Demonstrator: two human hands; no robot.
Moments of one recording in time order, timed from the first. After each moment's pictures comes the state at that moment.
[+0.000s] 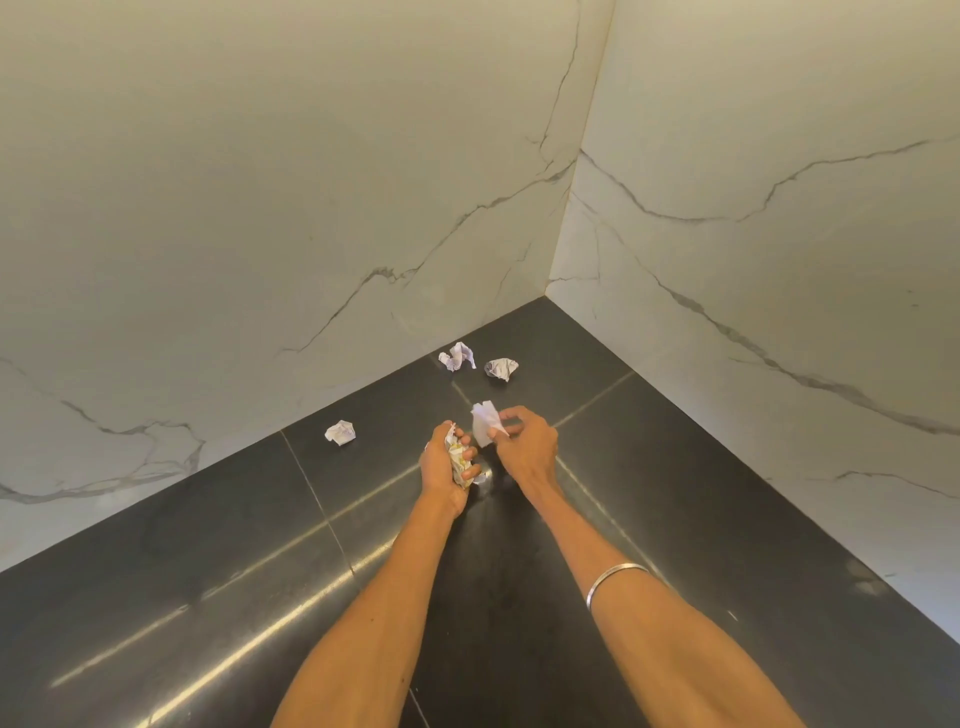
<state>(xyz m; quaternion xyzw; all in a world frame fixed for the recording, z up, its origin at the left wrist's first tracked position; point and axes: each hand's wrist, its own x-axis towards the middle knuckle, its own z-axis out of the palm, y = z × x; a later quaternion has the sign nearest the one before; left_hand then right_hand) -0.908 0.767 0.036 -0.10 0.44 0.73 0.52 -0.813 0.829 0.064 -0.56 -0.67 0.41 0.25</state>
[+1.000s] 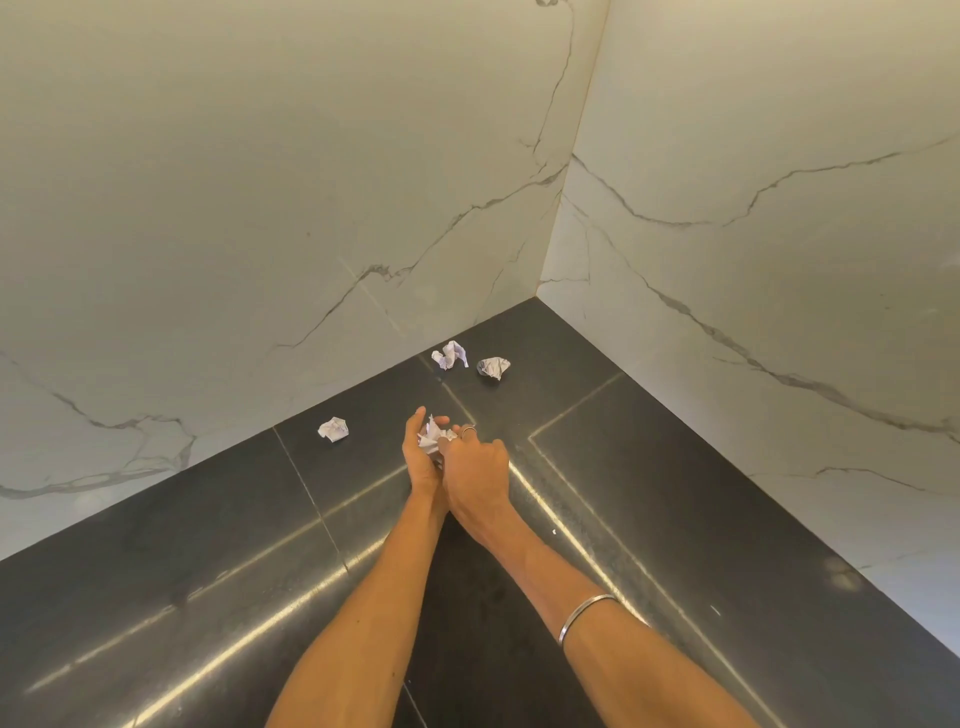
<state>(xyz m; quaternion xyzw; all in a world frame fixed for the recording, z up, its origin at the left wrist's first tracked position) -0.914 0.755 0.048 -0.11 0.41 0.74 0.52 -0.845 0.761 0.079 -0.44 -0.90 0.03 0.04</state>
